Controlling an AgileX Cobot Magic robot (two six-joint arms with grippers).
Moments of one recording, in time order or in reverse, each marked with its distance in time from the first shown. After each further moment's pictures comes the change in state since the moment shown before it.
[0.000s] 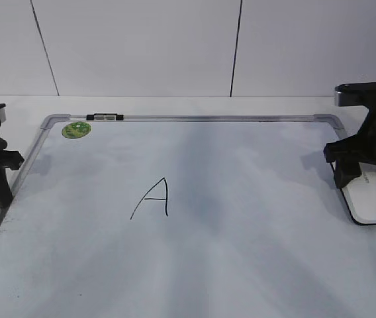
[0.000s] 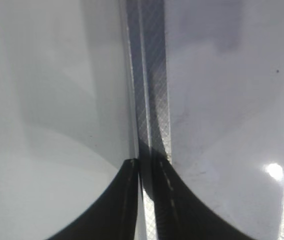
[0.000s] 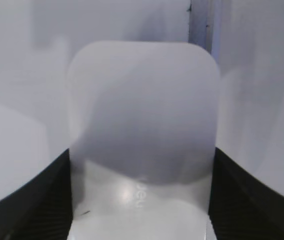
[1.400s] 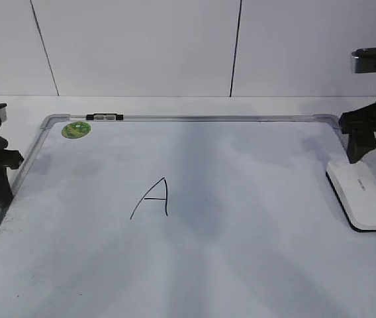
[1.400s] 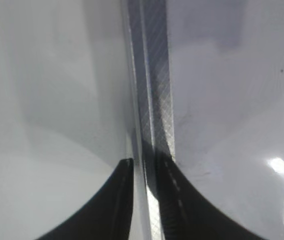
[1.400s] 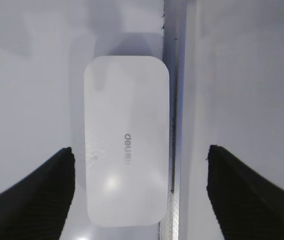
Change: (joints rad) left arm 0.000 0.009 -0.023 0.006 0.020 0.002; right arm 0.000 -0.094 -0.079 -0.006 0.144 -0.011
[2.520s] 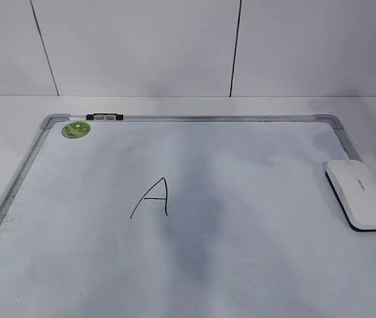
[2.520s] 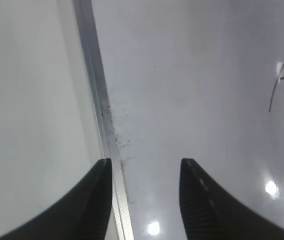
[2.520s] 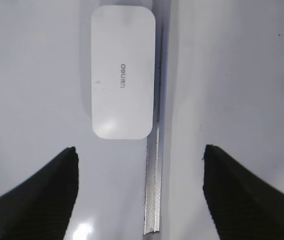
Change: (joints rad) left arm -0.032 -0.323 -0.150 -0.014 0.303 -0.045; right arm 0.000 -0.242 0.003 0.035 0.220 -0.067
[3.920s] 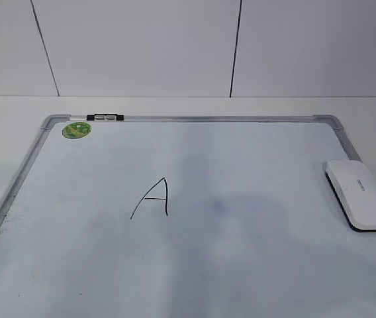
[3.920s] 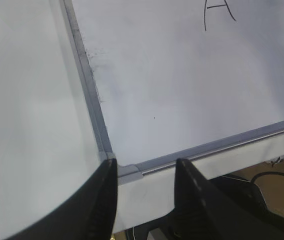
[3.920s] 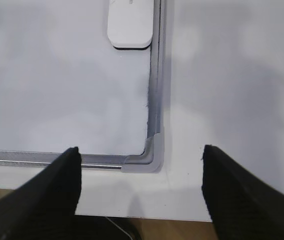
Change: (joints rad) left arm -0.068 -1.065 0.608 0.033 0.032 -0.027; right arm 0.000 -1.121 0.589 0.056 0.067 -0.040
